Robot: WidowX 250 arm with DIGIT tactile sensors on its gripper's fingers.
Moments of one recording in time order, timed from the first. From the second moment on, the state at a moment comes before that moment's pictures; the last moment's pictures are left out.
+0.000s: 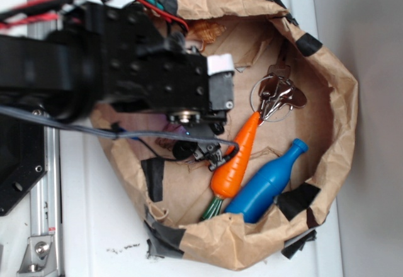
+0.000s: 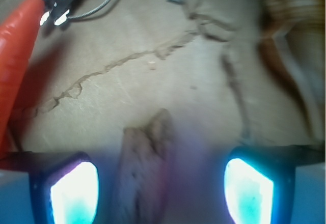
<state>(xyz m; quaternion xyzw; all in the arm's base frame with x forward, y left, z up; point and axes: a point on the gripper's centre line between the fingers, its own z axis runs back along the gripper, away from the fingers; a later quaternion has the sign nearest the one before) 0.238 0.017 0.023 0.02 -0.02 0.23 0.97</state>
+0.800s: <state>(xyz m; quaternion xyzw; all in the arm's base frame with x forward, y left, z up) 0.227 0.004 0.001 -0.02 -0.02 0.18 0.98</state>
